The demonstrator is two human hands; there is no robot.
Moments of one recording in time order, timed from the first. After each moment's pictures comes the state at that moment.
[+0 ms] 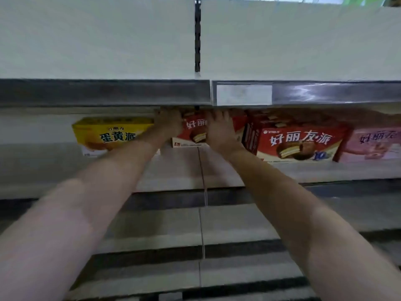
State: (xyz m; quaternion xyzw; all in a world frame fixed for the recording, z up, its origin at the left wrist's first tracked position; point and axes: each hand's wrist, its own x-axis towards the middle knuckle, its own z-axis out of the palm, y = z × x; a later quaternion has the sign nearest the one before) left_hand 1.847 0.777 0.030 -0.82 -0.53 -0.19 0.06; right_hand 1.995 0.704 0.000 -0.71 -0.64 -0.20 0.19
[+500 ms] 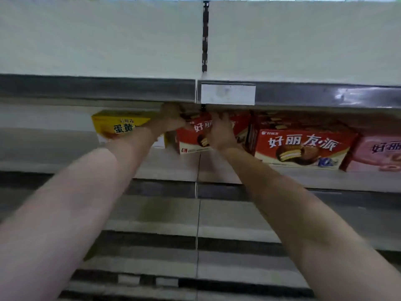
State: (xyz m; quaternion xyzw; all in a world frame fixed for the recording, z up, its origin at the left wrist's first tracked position) left_hand 1.835 0.740 0.047 -0.79 -0.53 -0.25 -0.18; right_hand 2.001 0.685 0.001 -0.66 -0.66 0.01 0.36
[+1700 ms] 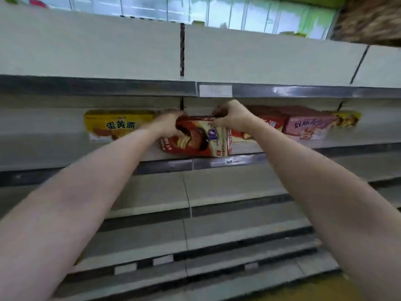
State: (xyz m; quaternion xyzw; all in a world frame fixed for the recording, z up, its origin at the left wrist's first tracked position) left_hand 1.788 0.614 0.060 -0.89 -0.41 -0.16 -0.12; right_hand 1.990 0.498 0.090 -0.71 -0.62 0.06 0.33
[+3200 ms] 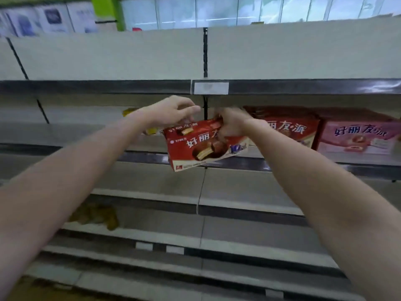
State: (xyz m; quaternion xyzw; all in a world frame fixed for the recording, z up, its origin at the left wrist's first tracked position) left_hand 1.809 0.504 0.109 -0.86 -0.45 -0.19 -0.13; right_hand 2.034 0.511 0.079 -0.61 -0.78 -0.01 0.13
